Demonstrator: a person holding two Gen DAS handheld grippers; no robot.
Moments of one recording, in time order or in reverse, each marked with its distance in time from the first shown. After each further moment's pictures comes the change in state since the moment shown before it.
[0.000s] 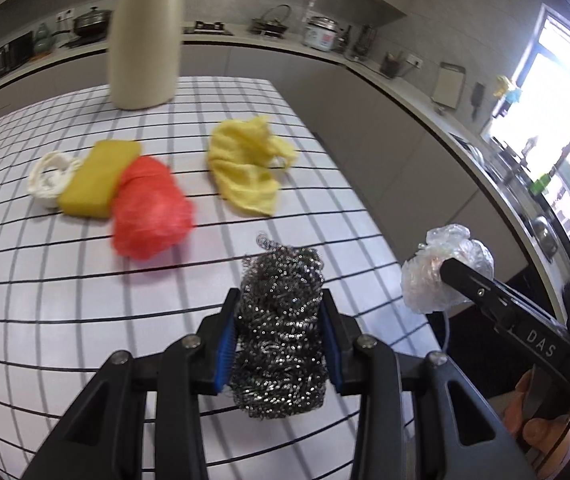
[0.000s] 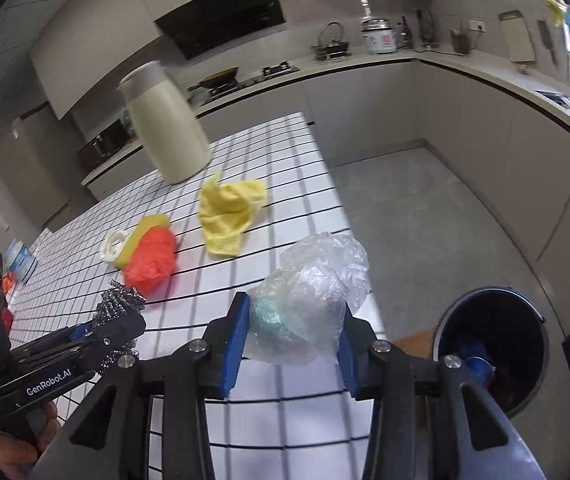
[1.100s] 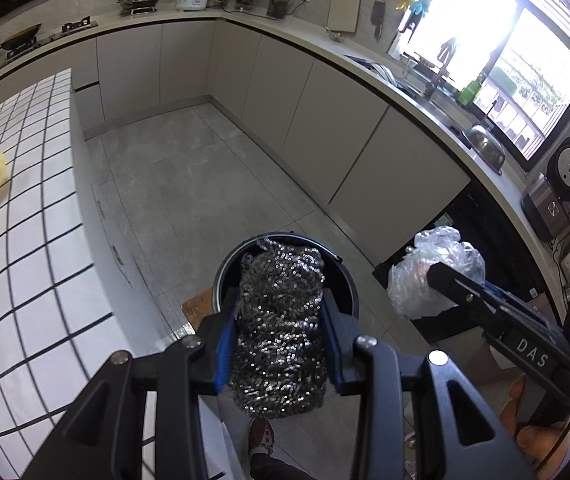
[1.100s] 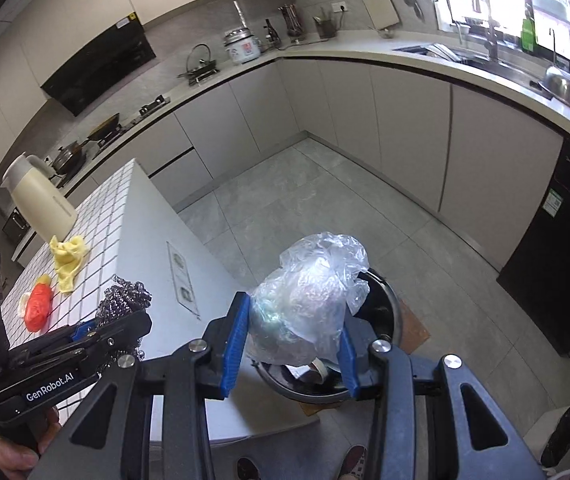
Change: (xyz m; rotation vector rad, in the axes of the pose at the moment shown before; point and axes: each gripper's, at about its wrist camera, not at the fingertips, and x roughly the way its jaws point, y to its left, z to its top) left arm 0.097 -0.218 -0.012 0.251 0.157 -0.194; right arm -0.102 -0.230 -0.038 0.279 -0.033 -0.256
